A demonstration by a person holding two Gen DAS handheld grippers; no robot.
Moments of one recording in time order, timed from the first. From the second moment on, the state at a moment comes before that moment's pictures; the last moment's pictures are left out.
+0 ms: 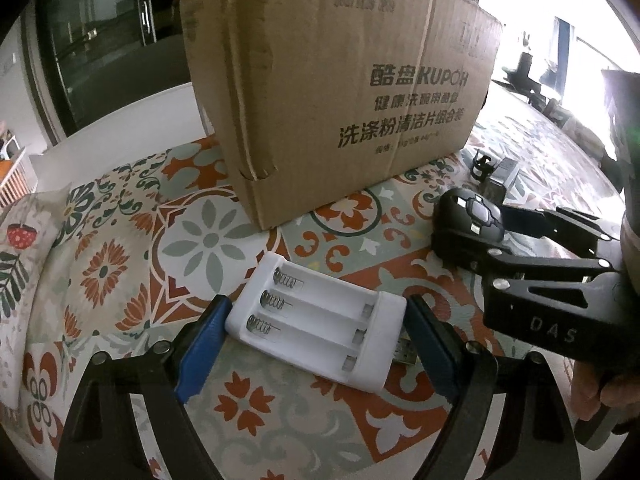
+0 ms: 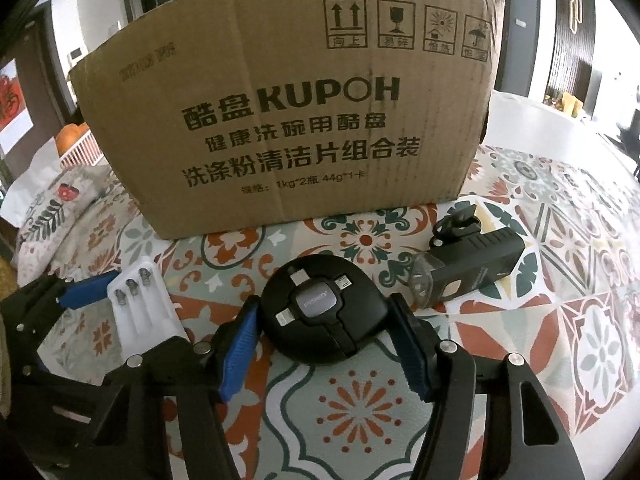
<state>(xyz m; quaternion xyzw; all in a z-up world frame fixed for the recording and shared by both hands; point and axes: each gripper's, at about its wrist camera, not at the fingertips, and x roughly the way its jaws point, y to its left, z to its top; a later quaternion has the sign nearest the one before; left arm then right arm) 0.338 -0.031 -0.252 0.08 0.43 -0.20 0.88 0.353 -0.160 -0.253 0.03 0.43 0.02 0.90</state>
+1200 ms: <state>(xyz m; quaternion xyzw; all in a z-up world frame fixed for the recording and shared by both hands) 0.286 -0.057 -0.124 0.05 0.35 -0.13 0.93 0.301 -0.206 -0.131 0.04 0.35 0.04 0.94</state>
